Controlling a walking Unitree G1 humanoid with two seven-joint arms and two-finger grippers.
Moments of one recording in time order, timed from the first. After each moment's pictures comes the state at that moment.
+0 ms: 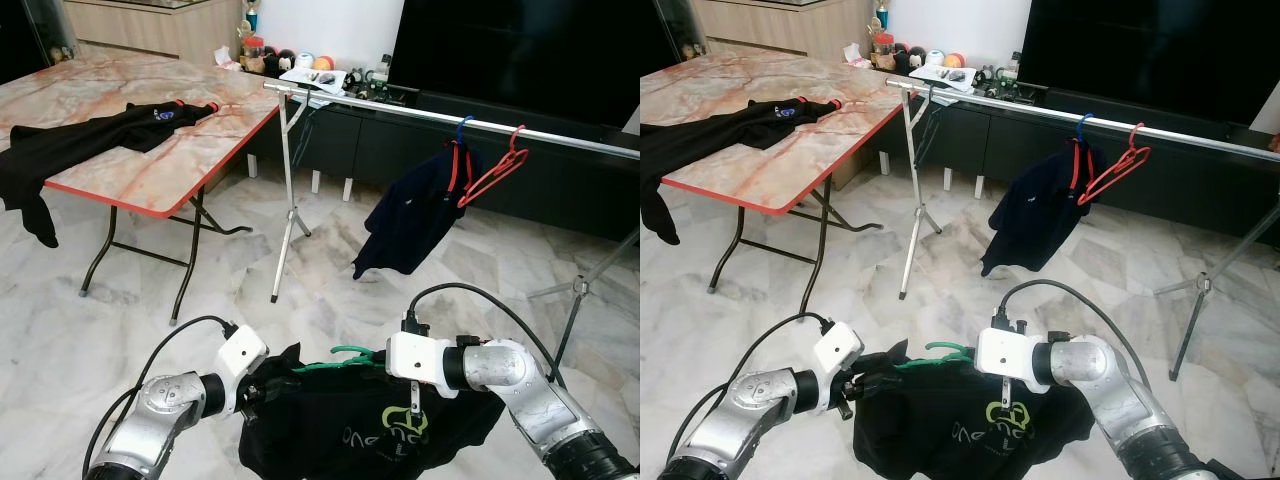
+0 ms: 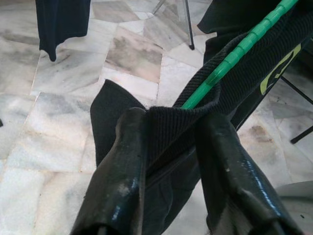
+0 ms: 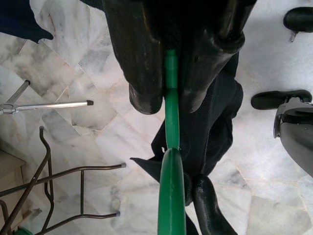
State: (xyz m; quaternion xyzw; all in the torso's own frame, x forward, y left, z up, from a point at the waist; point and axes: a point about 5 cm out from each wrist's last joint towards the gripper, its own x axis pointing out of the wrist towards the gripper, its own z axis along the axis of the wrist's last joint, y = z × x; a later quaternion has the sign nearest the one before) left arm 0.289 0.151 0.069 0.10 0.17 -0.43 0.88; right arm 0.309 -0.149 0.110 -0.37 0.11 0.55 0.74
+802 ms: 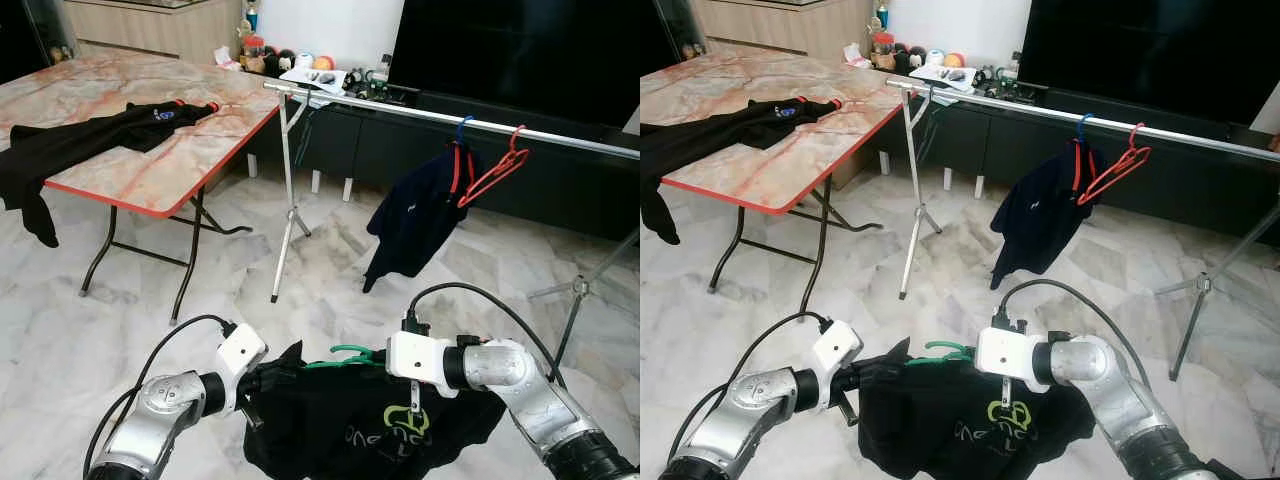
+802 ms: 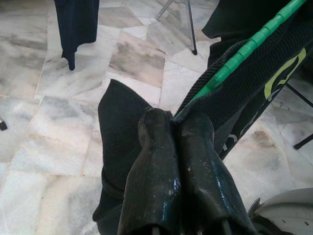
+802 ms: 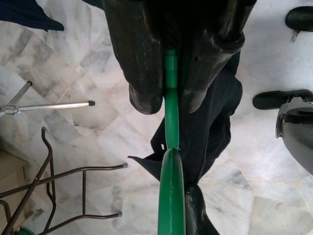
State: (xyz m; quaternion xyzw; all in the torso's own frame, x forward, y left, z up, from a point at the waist) left arm 0.290 0.152 0.070 0.10 0.16 -0.42 0.89; right arm 0.310 -0.149 0.110 -0.37 0.11 0.55 0.75
